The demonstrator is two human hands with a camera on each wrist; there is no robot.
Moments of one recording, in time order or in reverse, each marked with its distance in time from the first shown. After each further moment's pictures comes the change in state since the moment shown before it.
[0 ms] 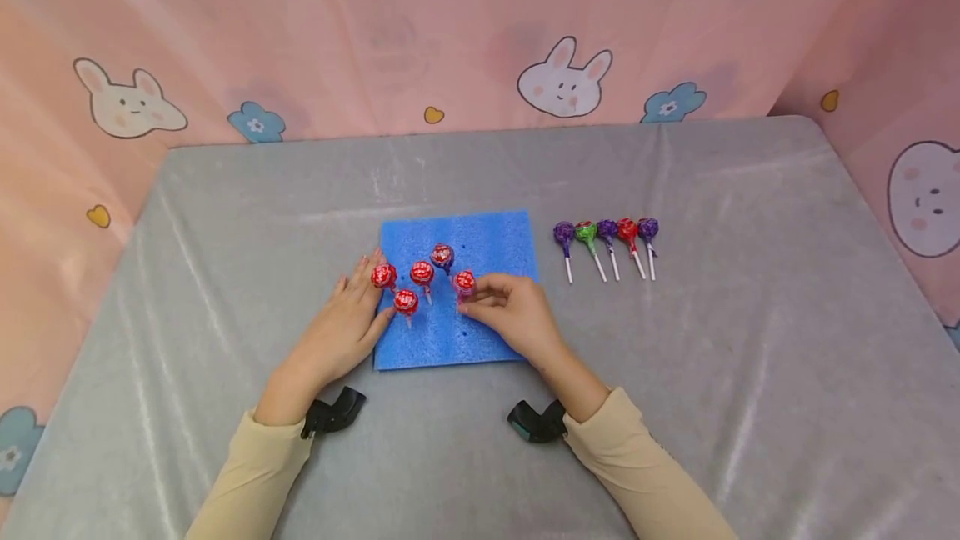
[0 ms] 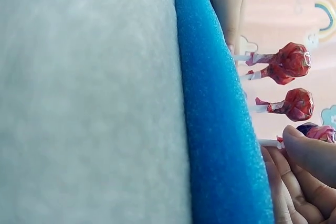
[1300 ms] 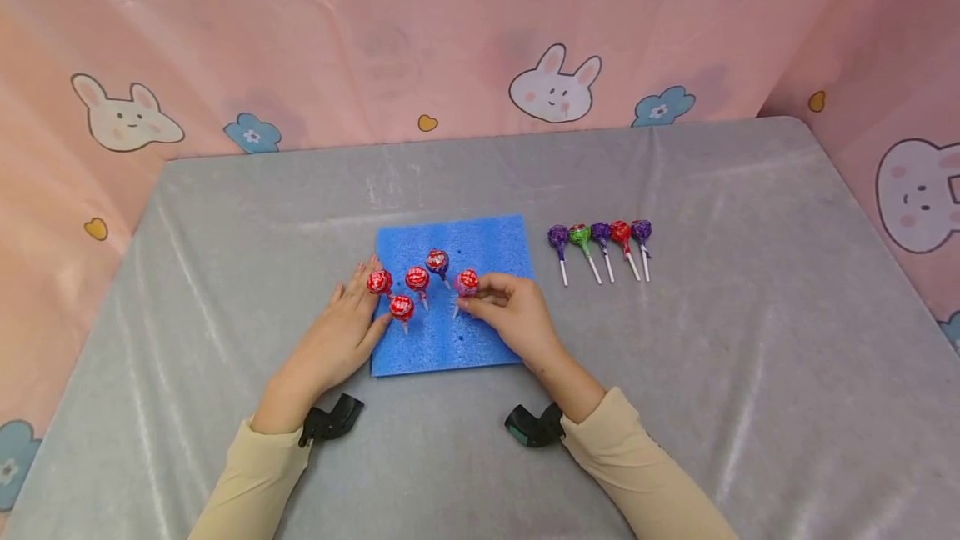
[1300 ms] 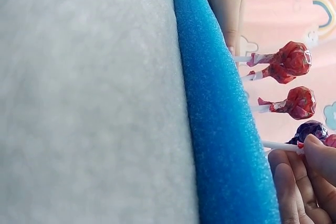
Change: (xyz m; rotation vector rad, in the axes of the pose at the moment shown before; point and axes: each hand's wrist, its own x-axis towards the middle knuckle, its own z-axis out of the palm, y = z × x) left_hand -0.001 0.002 -0.001 0.012 0.004 0.006; right_hand -0.002 -0.001 -0.001 0.125 0.052 -0.022
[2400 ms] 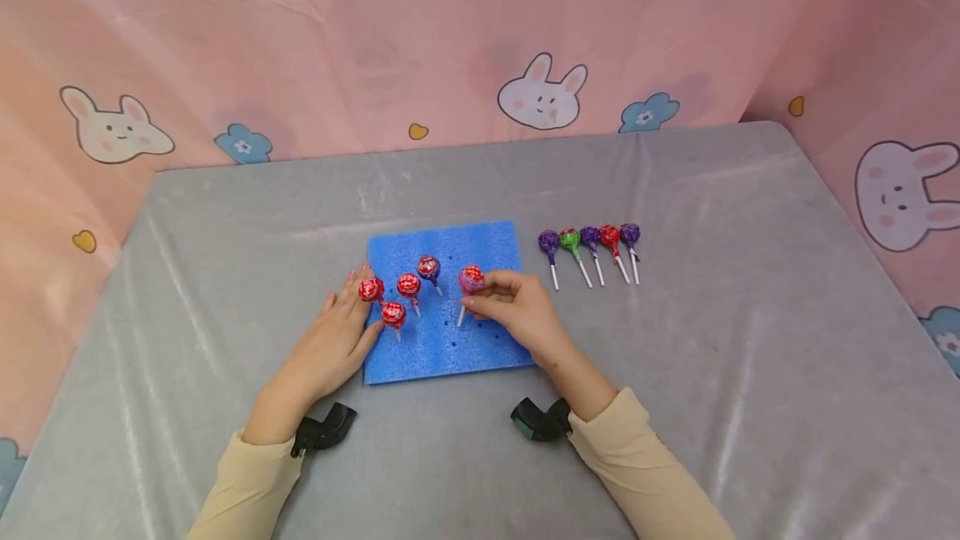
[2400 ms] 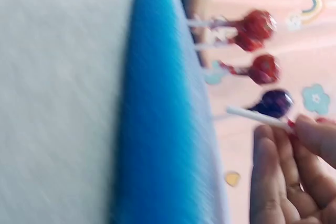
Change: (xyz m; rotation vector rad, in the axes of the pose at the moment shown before) left_hand -0.001 -0.002 0.005 -0.026 0.032 0.013; right_hand 0.000 -0.008 -0.019 0.091 -0.048 0.045
